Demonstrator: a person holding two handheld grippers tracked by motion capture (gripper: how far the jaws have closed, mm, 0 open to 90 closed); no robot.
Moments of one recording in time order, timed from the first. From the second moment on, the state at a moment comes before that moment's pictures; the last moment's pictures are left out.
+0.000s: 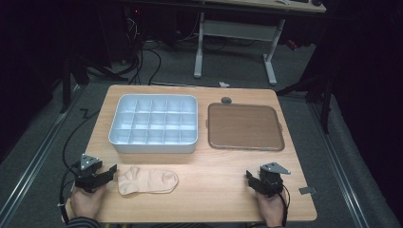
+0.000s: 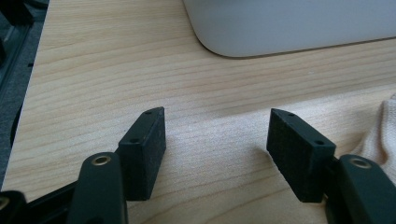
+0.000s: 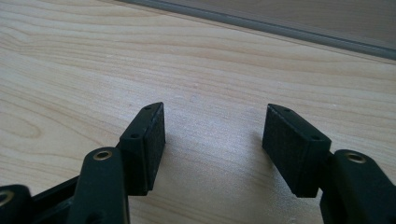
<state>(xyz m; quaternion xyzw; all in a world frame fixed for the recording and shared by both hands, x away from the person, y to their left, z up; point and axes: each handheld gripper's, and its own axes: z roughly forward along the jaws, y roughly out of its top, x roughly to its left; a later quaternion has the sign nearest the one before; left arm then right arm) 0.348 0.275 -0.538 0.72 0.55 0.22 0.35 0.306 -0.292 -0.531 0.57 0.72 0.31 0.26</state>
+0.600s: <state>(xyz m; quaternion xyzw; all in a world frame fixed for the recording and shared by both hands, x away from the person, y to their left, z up) 0.348 0.272 -0.538 0.73 0.55 0.23 0.34 0.311 -0.292 -0.531 0.56 0.73 0.31 0.25</state>
